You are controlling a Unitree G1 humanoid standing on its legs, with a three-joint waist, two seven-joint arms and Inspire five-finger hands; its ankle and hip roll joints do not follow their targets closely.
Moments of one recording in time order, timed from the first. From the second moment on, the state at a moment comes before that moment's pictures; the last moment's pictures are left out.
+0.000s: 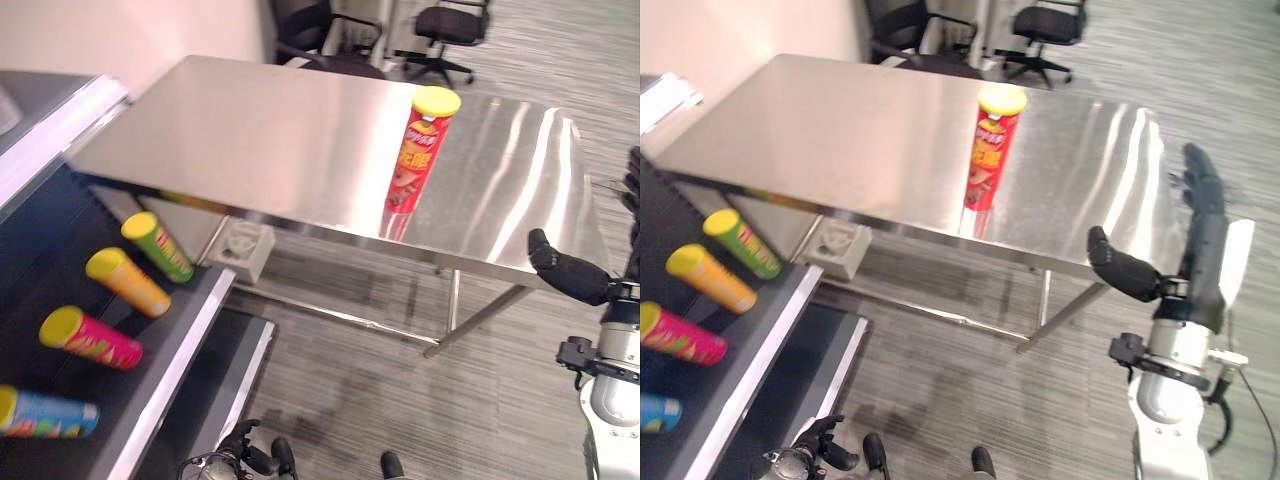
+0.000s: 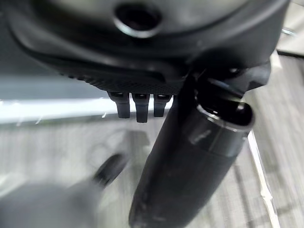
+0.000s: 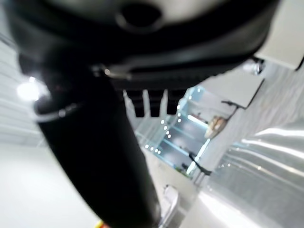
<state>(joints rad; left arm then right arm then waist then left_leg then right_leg) -0.15 0.20 -0.32 1.20 0.10 -0.09 0.17 0.16 -0.46 -0.32 -0.42 -0.06 -0.11 -0.34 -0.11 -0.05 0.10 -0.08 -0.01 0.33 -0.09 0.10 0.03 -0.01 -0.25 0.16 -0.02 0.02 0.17</state>
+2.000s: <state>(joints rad) -0.01 0.12 -0.38 1.13 0.18 -0.12 0.09 0.22 -0.57 -0.14 -0.43 0.59 -0.24 -0.07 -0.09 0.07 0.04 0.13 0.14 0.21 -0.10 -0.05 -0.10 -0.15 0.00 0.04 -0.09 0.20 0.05</state>
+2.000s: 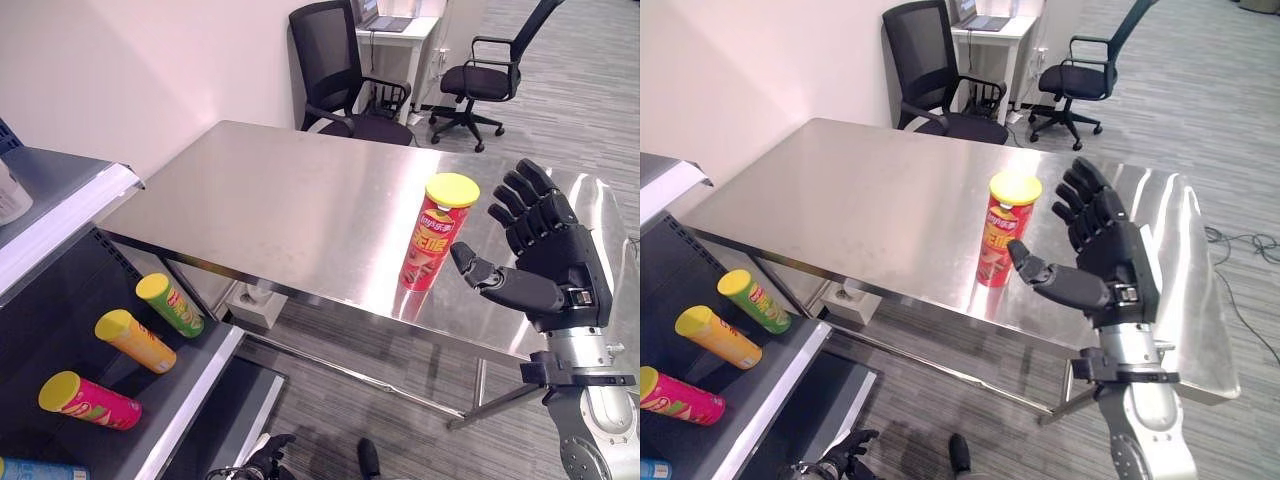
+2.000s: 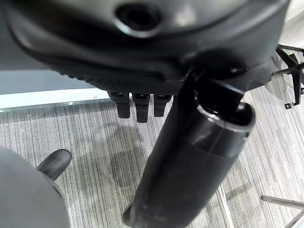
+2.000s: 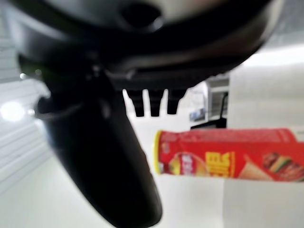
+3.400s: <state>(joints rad) -0.03 0.11 -0.37 1.14 0.16 -0.10 0.09 0.04 -0.54 -0.15 -0.20 0.53 -0.19 -0.20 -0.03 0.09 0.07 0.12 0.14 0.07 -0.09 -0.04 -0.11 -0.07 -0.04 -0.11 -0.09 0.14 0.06</state>
